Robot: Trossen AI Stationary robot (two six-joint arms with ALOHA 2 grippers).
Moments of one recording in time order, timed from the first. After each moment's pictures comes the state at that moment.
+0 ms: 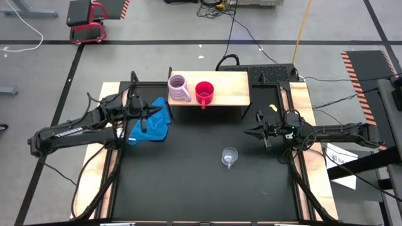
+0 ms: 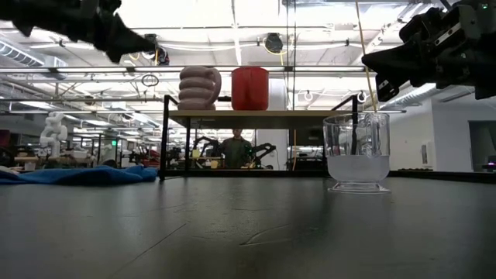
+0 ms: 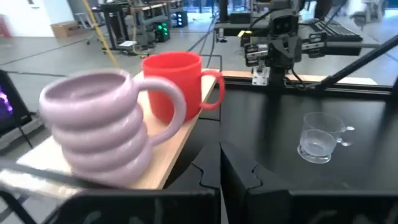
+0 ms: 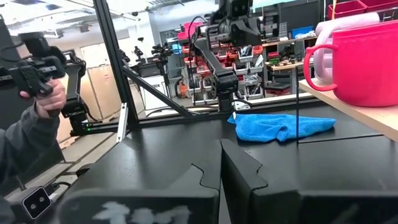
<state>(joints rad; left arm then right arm) 0.41 0.55 0.49 -0.11 0.16 0.07 -0.23 0.64 0.01 0.71 -0.34 0.20</state>
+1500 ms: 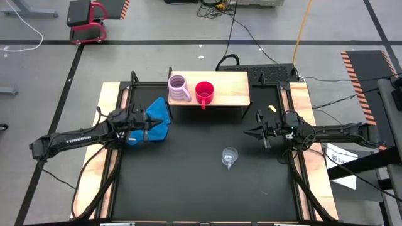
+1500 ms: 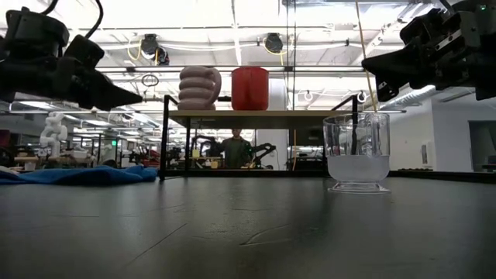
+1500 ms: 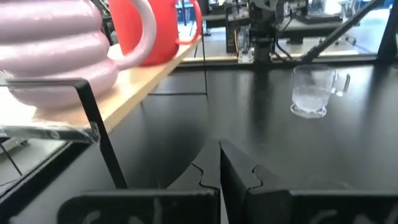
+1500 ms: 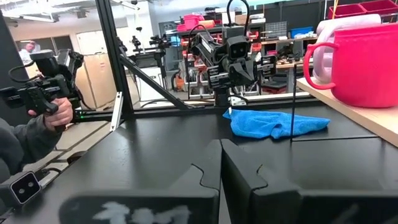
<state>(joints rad) 0.43 0.42 0.01 0.29 0.25 0.13 -0.23 0.64 0.01 0.68 -0.34 0.13</state>
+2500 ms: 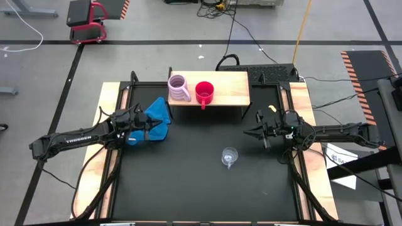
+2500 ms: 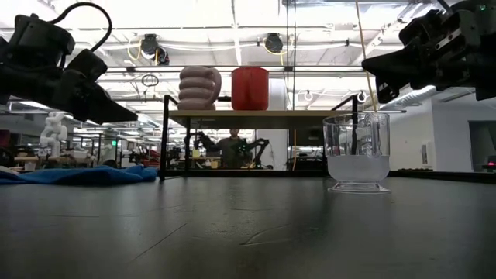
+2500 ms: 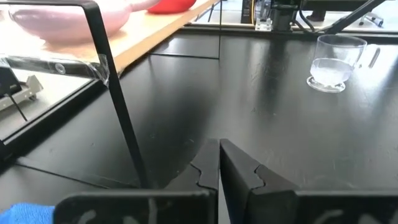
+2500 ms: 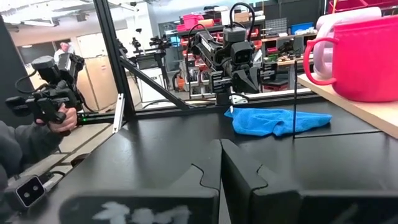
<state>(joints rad) 0.43 0.43 0.01 0.16 0.18 0.07 -0.23 0.64 0.01 0.68 -0.34 0.16</state>
